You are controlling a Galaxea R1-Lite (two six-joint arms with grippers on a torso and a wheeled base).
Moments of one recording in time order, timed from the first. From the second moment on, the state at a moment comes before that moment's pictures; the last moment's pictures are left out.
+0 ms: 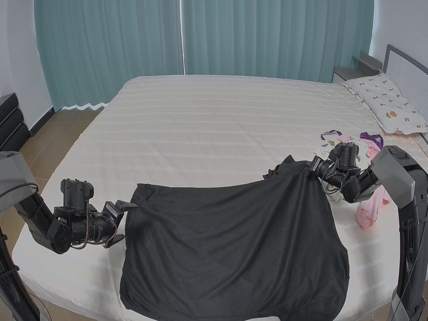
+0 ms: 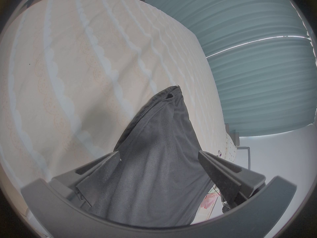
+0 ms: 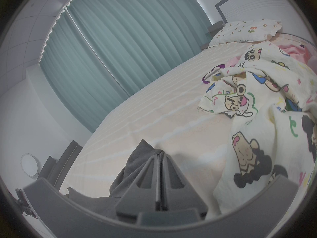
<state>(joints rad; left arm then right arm) -0.09 2.00 -0.53 -0.78 -0.27 -1.10 0.04 2.51 -1.41 -0.81 0.17 0.53</state>
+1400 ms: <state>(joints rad) -0.09 1.99 -0.52 -0.78 -0.27 -1.10 0.05 2.51 -1.41 -0.77 0.06 0.54</state>
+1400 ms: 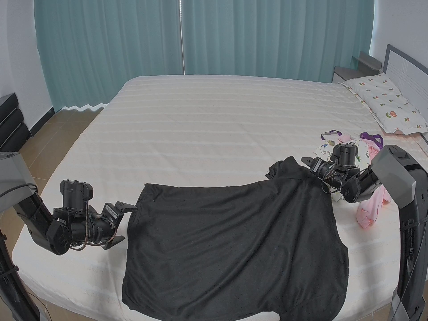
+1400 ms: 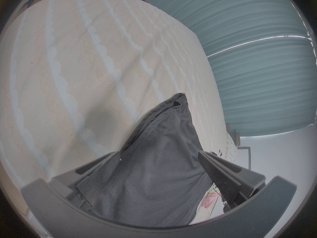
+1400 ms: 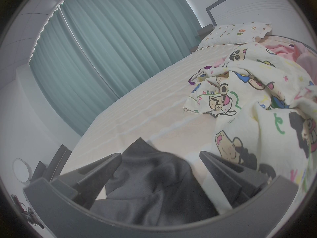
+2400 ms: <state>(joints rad) -0.21 1.82 -0.21 -0.79 -0.24 -1.10 0.12 2.02 -0.23 -1.31 0.06 0.82</state>
